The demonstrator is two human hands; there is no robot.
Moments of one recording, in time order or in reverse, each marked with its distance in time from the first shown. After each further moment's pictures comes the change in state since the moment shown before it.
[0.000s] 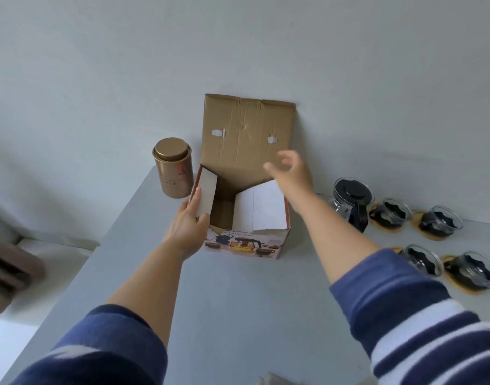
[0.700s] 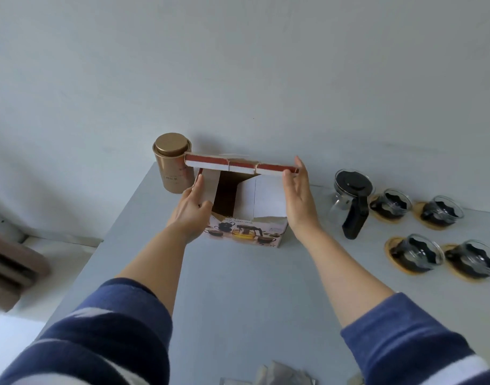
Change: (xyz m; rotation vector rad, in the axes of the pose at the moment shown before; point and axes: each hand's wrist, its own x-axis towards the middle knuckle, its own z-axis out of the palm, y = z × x) left_hand 0.016 0.002 -0.005 0.052 -0.020 0.099; right_hand -0.055 0.034 -0.003 0.240 -0.001 -0.087
